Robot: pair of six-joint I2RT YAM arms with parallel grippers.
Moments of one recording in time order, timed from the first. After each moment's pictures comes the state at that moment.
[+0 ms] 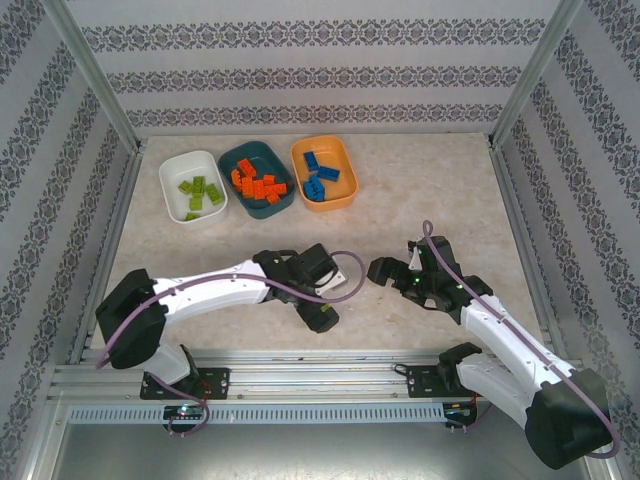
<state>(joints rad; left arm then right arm) -0.98 1.57 1.08 -0.72 0.06 -0.06 0.35 0.92 0.49 -0.46 -0.34 0.76</state>
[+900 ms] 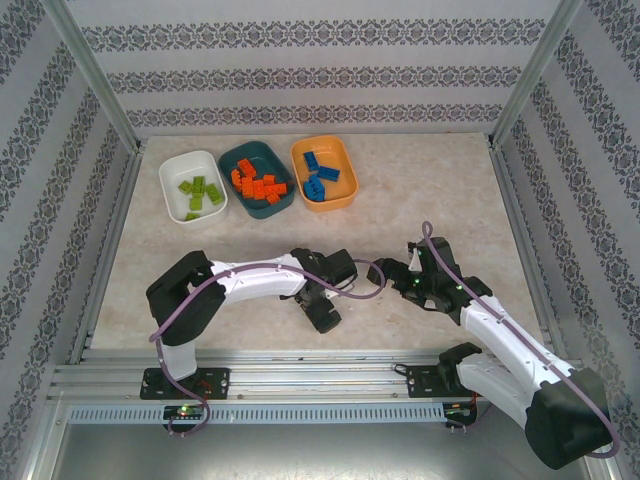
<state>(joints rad) -0.99 1.84 1.22 -0.83 -0.02 -0.06 0.35 0.92 0.48 -0.45 -0.34 0.76</state>
